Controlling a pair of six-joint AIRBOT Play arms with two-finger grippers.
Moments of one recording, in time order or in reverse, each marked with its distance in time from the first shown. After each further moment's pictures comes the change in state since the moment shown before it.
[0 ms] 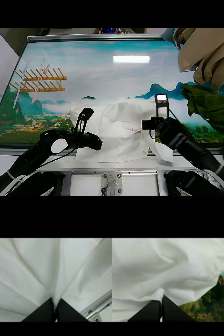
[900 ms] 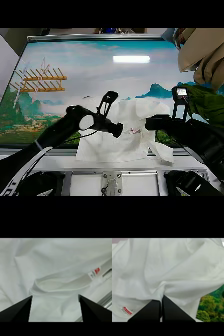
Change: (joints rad) left arm -0.103 -0.407 0.472 0.076 -0.122 -0.072; right arm 0.001 0.198 0.084 0.187 0.018 -0.084
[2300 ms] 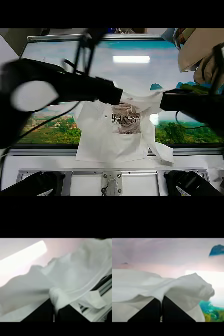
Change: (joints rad) left arm 0.002 0.067 0.657 0.204 -0.280 -0.093; right arm -0.059 -0.077 0.487 0.059 0.142 -0.168
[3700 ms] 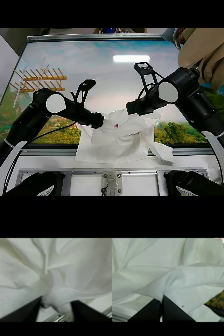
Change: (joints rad) left arm 0.243 0.056 -0.569 -0.277 -0.050 0.137; right arm -0.007 -0.483 0.197 0.237 0.334 -0.217
